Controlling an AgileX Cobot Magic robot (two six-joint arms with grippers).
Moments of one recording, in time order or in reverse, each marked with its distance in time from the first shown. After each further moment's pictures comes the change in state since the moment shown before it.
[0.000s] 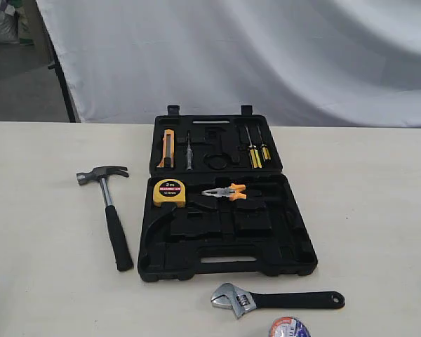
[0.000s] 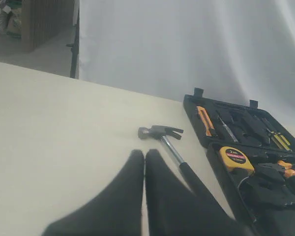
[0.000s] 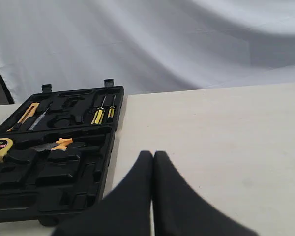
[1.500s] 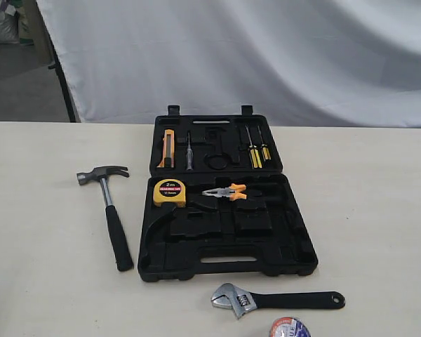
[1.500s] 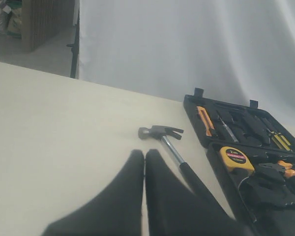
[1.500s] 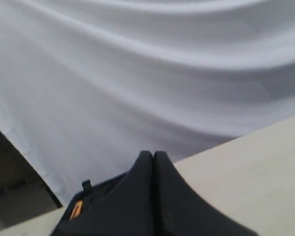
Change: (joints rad) left arm 0.000 0.000 0.000 0.000 0.000 0.000; right arm 0.000 0.000 0.000 0.358 -0.256 -0.018
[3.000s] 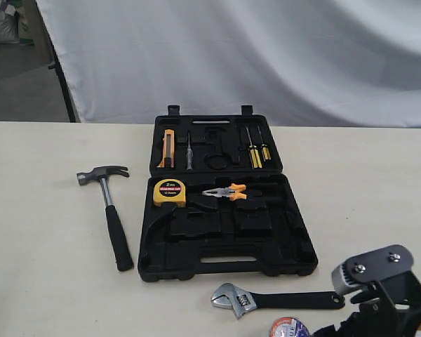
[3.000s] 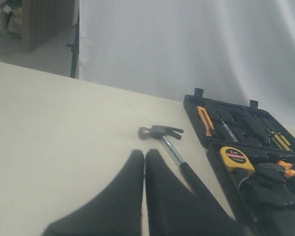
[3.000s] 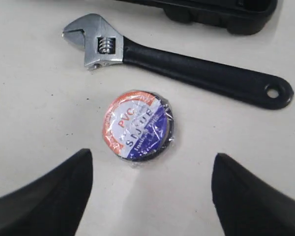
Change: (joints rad) left arm 0.000 0.000 0.000 0.000 0.000 0.000; right arm 0.588 1.182 -0.233 -0.050 0.094 -0.155
